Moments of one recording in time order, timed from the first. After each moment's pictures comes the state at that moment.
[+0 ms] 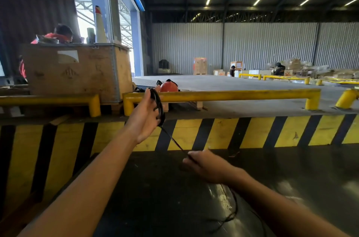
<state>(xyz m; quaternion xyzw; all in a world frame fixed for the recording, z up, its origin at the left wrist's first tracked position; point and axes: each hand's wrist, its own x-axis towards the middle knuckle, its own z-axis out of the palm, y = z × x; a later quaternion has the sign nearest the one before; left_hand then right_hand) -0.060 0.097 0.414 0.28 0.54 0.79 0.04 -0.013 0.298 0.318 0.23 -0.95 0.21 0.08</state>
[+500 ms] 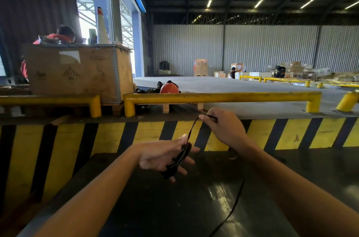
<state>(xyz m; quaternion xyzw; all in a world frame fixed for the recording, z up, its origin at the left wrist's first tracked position) -0.041 0.104 0.374 0.32 0.73 0.45 0.39 -0.026 0.328 0.392 0.11 -0.89 0.24 0.37</state>
